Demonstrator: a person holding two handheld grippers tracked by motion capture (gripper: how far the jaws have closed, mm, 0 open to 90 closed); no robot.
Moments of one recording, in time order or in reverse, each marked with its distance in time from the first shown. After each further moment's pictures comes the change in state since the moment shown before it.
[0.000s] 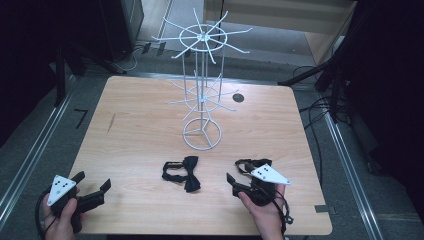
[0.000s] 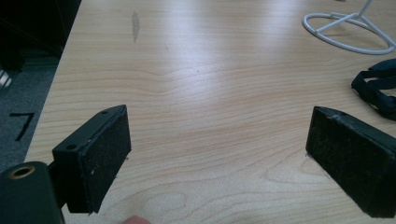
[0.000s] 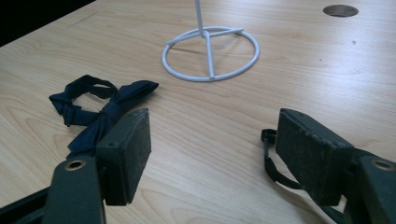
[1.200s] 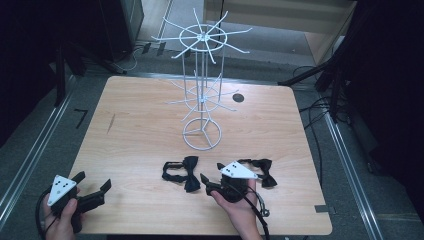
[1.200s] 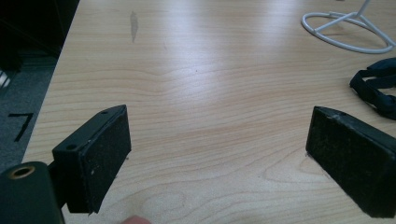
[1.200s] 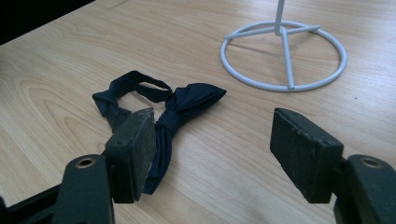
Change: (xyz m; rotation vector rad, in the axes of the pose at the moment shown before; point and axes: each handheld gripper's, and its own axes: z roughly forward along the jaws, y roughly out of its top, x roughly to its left) left arm 0.000 0.000 0.000 0.003 -0.007 0.005; right arm 0.051 0.006 0.047 0.056 0.089 -0.063
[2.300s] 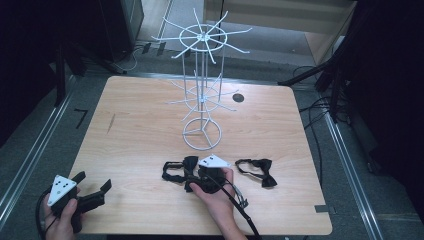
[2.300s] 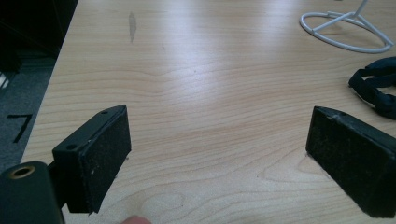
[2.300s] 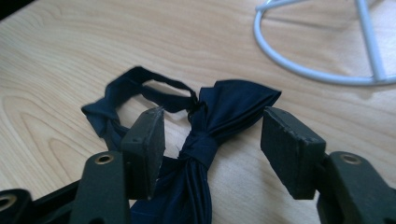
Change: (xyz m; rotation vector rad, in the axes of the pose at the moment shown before) left arm 0.000 0.000 0.000 -0.003 -0.001 0.004; right arm 0.023 0.003 0.065 0.104 0.000 0.064
